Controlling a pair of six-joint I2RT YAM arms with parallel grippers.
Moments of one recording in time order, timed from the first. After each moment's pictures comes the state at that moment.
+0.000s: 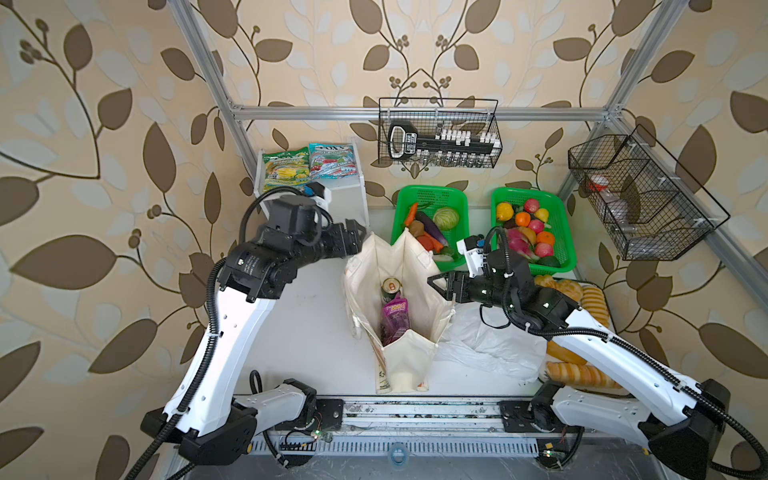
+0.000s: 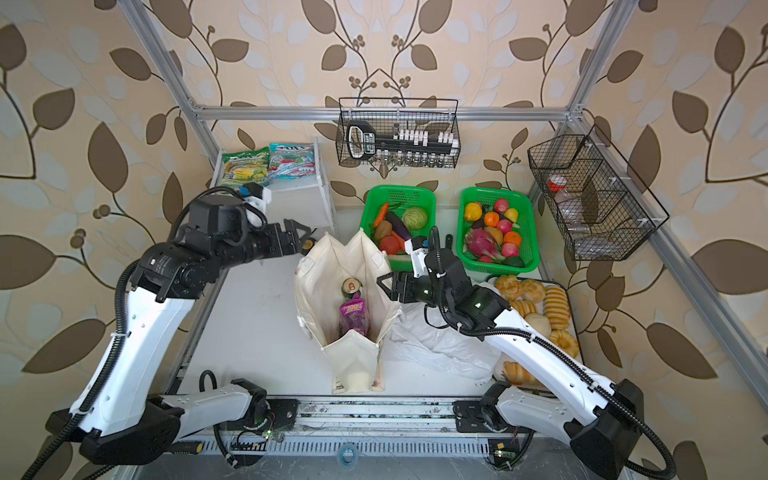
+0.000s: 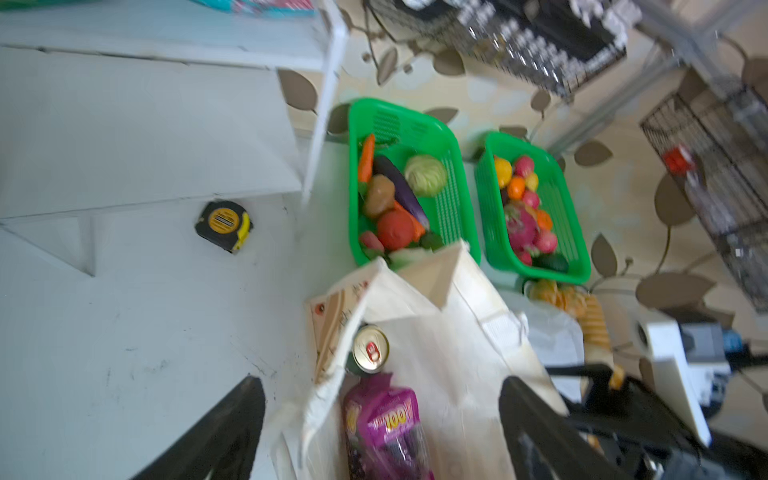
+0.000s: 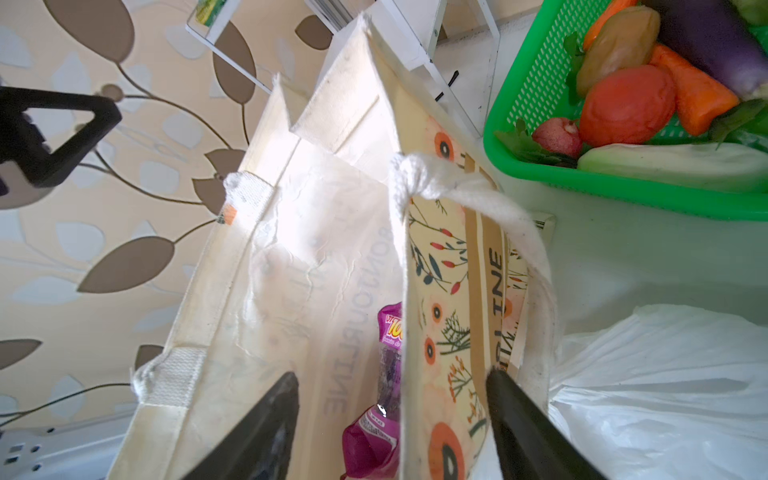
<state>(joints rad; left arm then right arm) -0.28 1.21 1.72 -1.03 0.11 -0.46 0.67 1.09 0.99 -0.37 -0.20 0.65</state>
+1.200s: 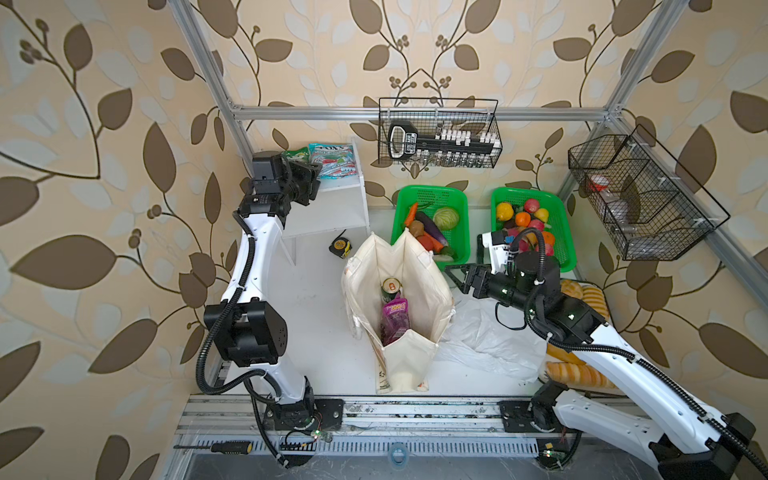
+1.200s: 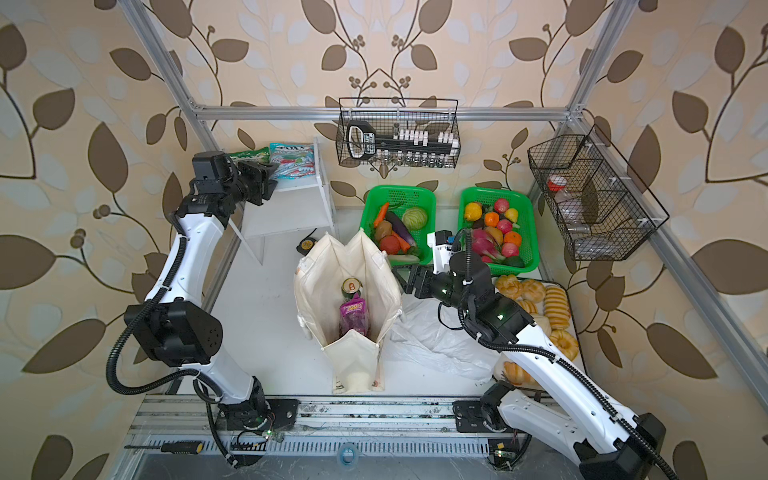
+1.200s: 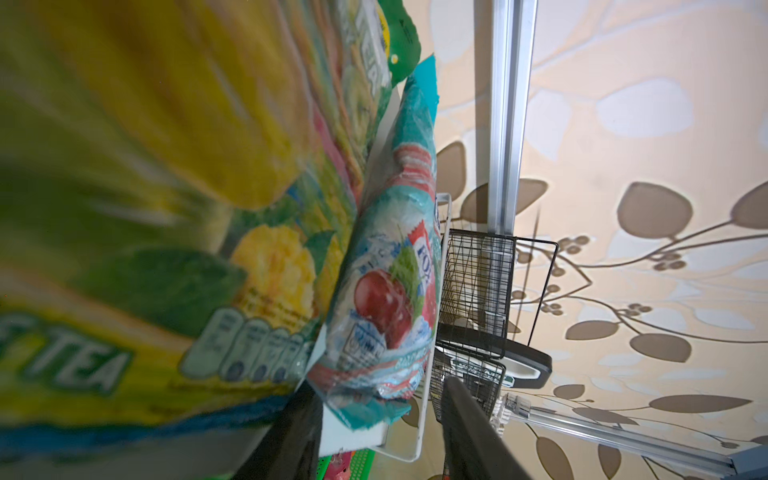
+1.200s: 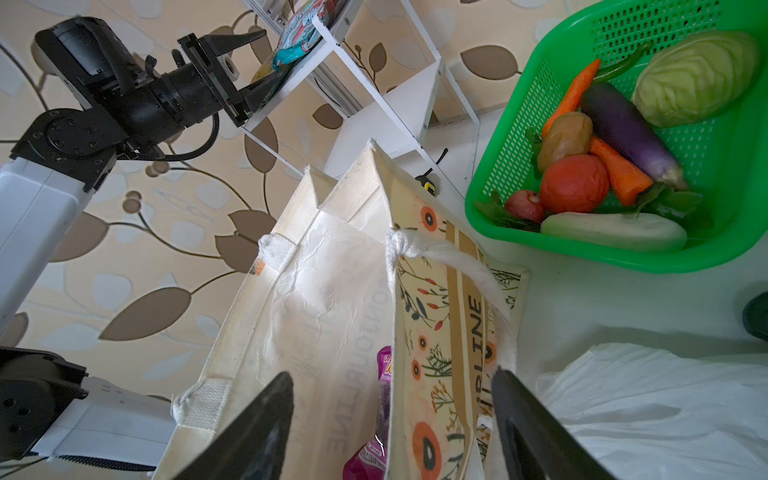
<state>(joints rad) 0.11 1.69 1.80 -0.44 0.41 -1.30 0.60 0.95 0.95 -0.32 -0.16 0.65</state>
